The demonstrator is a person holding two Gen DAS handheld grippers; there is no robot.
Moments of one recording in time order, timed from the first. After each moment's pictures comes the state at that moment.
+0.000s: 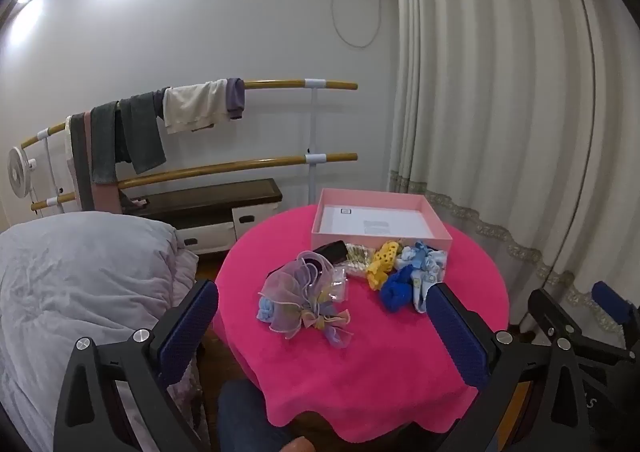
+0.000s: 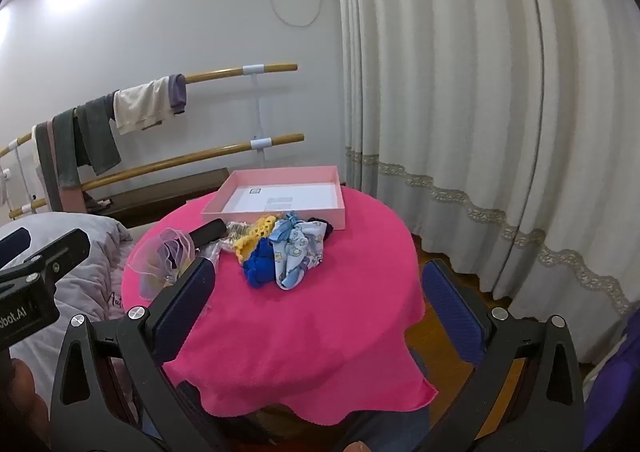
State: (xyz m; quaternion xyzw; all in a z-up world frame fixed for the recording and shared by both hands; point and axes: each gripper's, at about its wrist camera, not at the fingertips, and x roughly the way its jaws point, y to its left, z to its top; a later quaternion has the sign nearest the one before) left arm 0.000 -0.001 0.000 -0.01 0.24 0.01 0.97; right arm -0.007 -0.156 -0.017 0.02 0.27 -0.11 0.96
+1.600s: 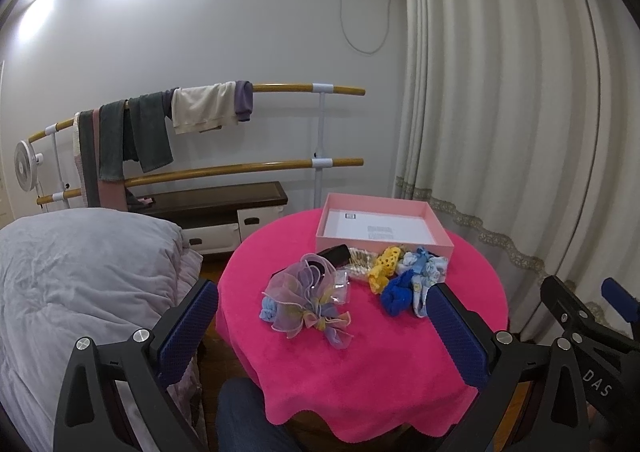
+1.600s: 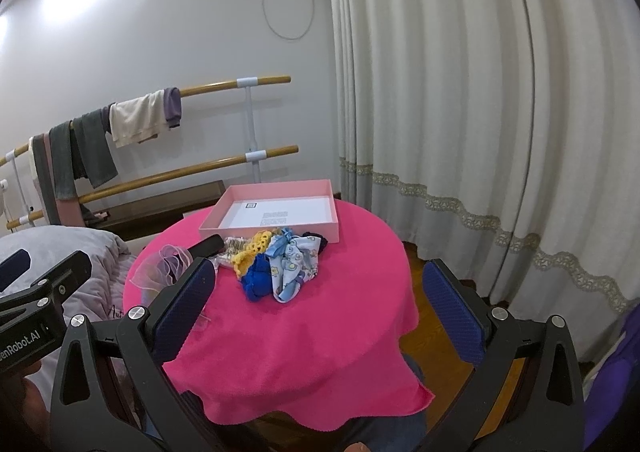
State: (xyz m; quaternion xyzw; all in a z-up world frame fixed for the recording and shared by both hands) left arm -0.009 -0.001 0.006 -0.03 0.22 0.02 0.97; right arm -0.011 -0.161 0.002 0.03 0.25 -0.12 0.96
